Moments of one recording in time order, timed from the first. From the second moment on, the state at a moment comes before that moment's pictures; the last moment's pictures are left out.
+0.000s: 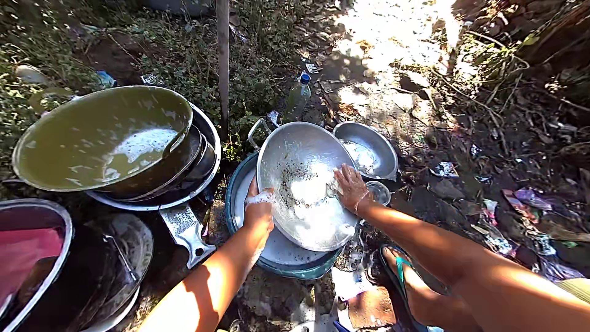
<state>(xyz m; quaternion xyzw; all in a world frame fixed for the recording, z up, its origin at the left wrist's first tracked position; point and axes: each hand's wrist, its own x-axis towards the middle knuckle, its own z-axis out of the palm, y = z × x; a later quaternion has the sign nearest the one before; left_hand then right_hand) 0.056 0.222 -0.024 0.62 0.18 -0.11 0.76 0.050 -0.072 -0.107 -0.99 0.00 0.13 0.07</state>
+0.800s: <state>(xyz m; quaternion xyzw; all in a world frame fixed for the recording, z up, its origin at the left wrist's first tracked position) 0.051 0.233 -0.030 0.65 0.23 -0.13 0.72 0.062 0.102 -0.138 -0.95 0.03 0.08 0.29</state>
